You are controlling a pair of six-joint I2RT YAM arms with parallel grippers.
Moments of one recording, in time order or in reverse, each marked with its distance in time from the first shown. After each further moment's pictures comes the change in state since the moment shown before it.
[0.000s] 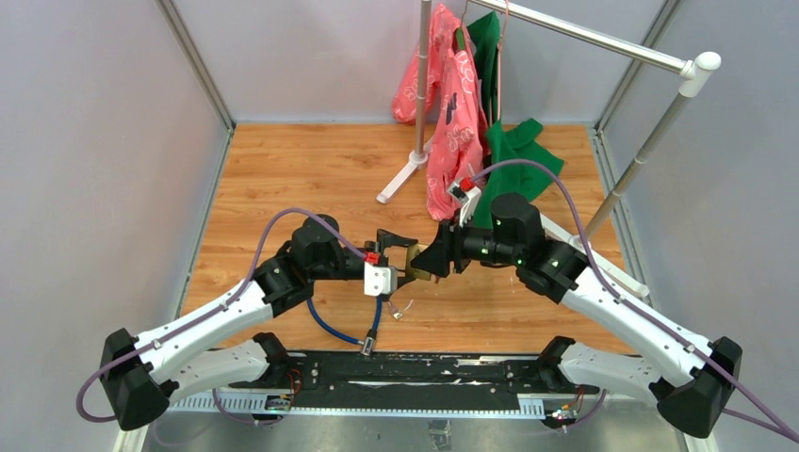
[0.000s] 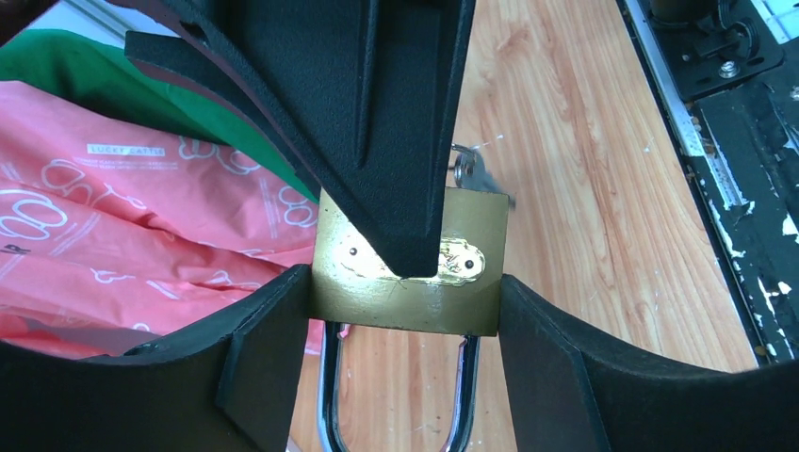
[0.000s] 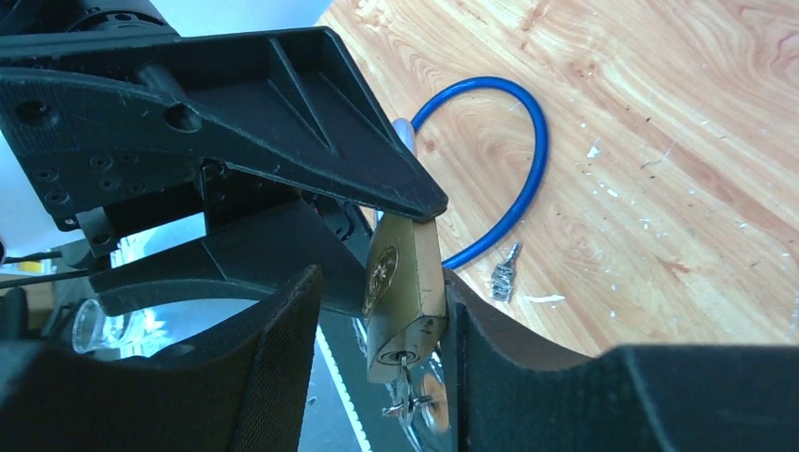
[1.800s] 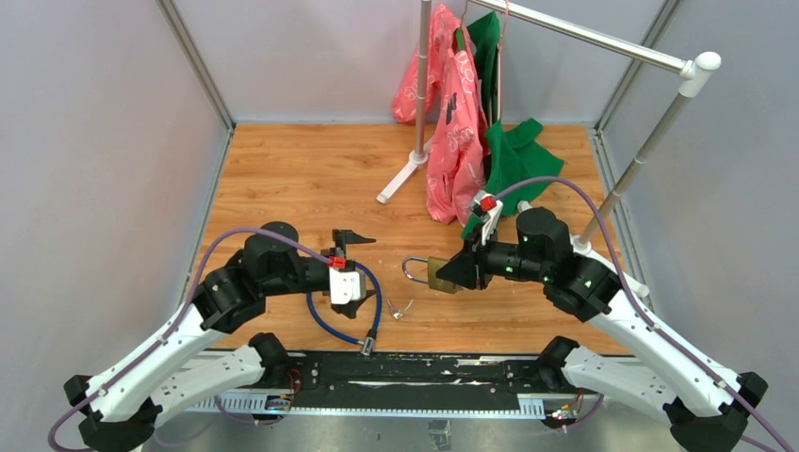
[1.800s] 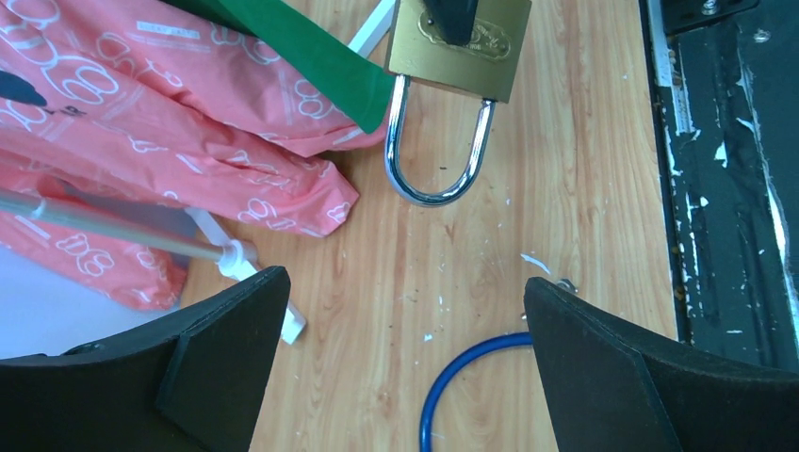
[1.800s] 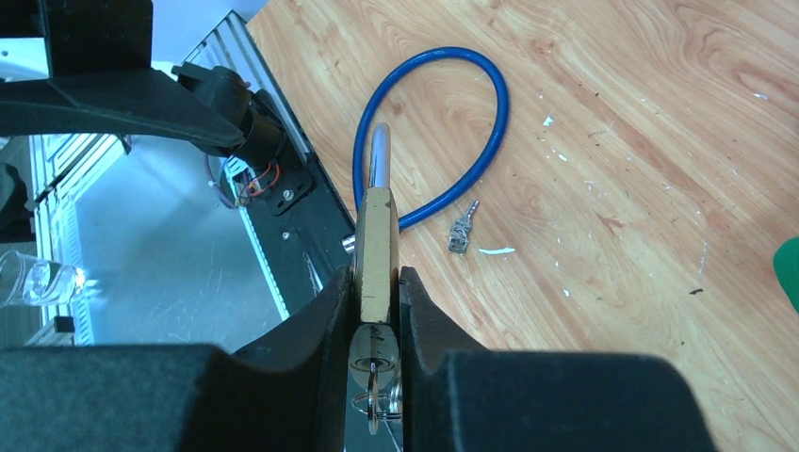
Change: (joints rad) left arm -0.002 -0.237 0.180 -0.545 -0.175 -0.012; right arm -0.011 -0.177 -0.025 -0.177 0.034 -0.146
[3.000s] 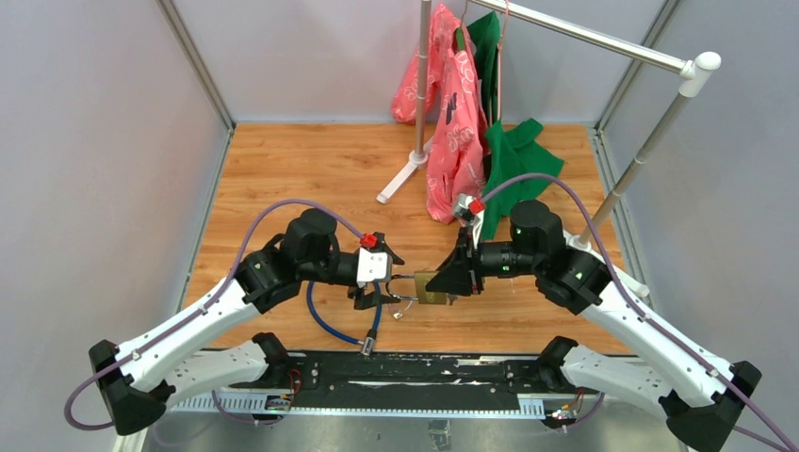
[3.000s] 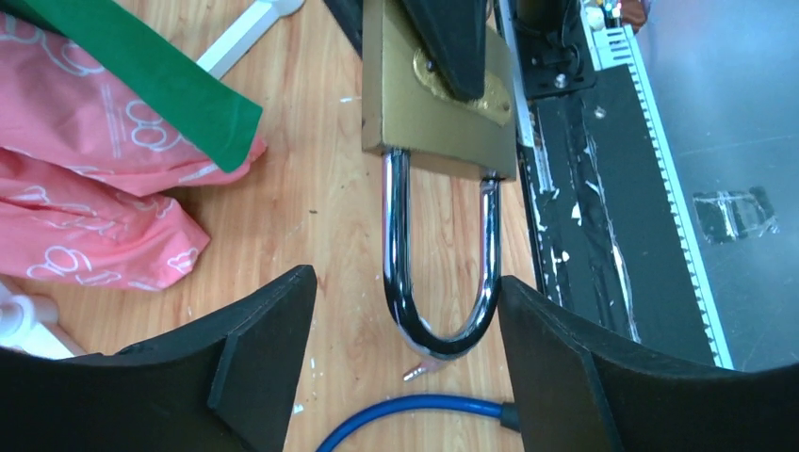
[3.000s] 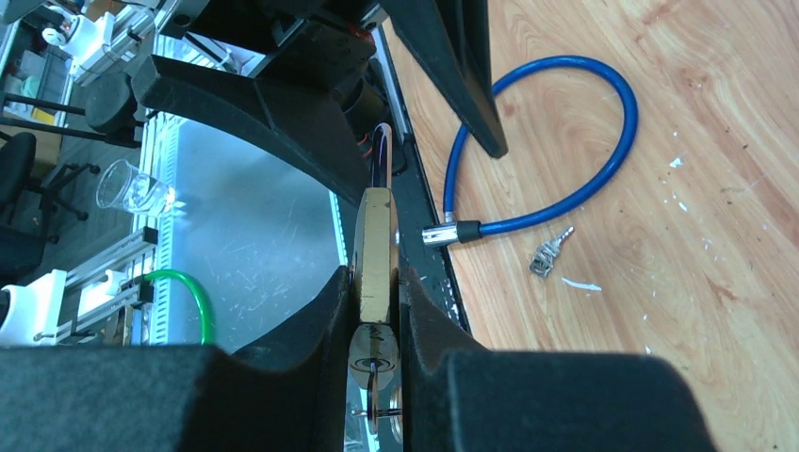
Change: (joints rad) left arm 0.001 0.193 -0.022 0.104 0.216 -0.220; right arm 0.002 0.057 0.029 0.056 -0.288 -0.048
